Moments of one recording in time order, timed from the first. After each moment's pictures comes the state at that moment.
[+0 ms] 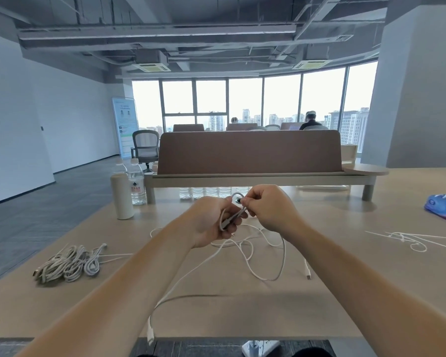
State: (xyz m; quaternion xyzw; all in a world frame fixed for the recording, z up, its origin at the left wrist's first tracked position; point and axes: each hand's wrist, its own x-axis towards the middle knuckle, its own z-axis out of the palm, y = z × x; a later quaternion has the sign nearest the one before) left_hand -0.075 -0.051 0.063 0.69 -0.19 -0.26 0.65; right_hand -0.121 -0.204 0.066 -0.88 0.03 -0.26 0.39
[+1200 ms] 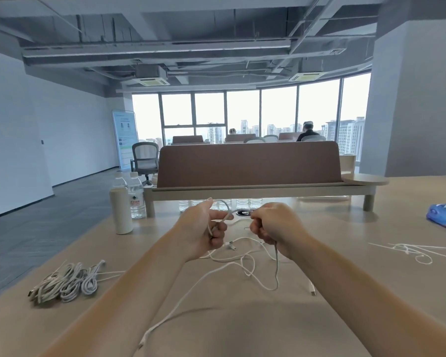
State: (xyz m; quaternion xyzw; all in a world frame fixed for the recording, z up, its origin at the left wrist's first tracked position) left_hand -0.058 -0.043 0.067 0.61 -0.11 -0.24 0.74; right_hand -0.125 -0.201 0.070 -0.75 0.13 -0.16 0.63
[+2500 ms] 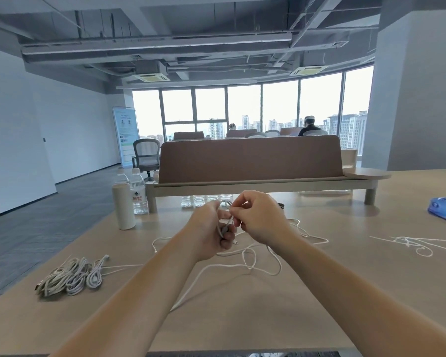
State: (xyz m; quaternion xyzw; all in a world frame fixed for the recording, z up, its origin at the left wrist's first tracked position) left_hand -0.065 -0.056 0.057 0.63 -0.08 -0.25 0.73; right_hand -0.127 -0.174 0.069 -0.85 0.02 -0.25 0.47
